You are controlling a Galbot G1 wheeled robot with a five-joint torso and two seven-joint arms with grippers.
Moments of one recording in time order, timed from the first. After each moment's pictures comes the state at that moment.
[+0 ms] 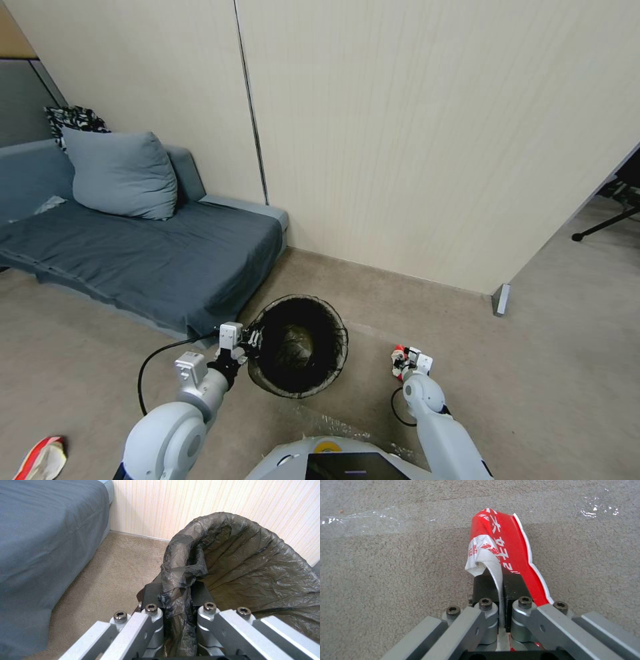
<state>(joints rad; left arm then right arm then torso) 1.71 -1.26 -0.61 -2.40 -0.45 0.51 0.05 -1.29 1.39 0.50 1.48 0.58 -0.42 0.38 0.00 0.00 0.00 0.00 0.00</state>
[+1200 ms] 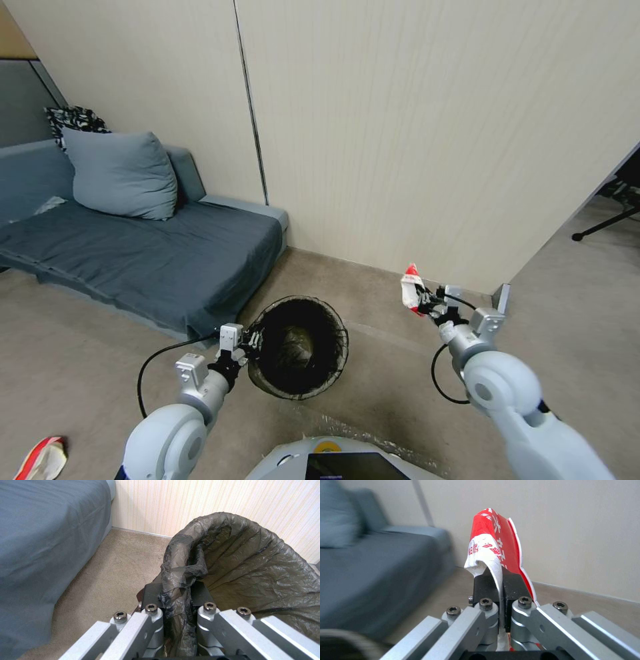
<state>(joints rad) 1.72 -1.27 -0.60 -2.41 -0.44 0.51 0.04 -1.45 0.93 0.60 2.49 0.93 -0.50 0.37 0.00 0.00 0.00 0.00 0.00</state>
